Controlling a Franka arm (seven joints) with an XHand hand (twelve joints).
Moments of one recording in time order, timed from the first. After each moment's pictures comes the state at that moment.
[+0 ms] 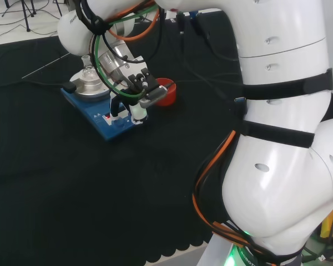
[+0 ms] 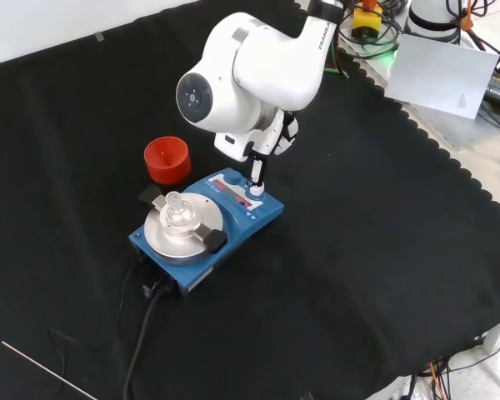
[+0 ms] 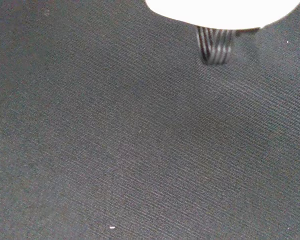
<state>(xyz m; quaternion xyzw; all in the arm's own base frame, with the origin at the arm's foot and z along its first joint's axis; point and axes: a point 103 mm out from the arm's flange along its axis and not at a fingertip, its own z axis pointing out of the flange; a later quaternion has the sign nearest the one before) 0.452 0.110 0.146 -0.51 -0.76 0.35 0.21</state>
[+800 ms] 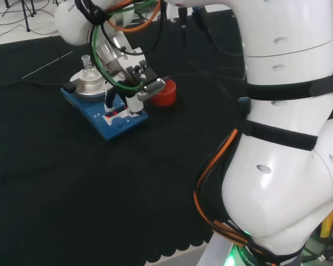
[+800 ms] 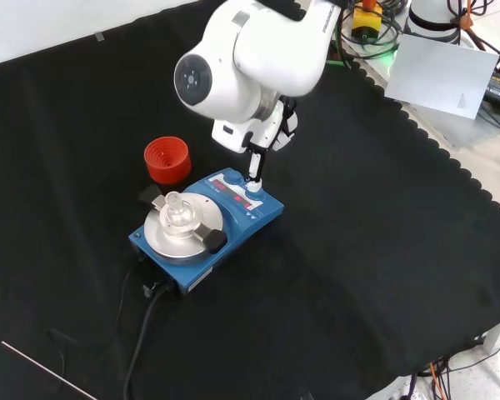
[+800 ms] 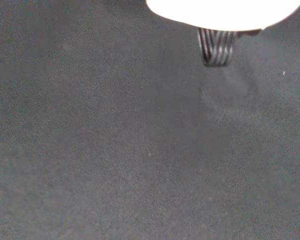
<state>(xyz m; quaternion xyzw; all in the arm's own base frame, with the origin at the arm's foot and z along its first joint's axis) 0.457 0.117 0.175 -0.52 -0.77 0.32 0.20</state>
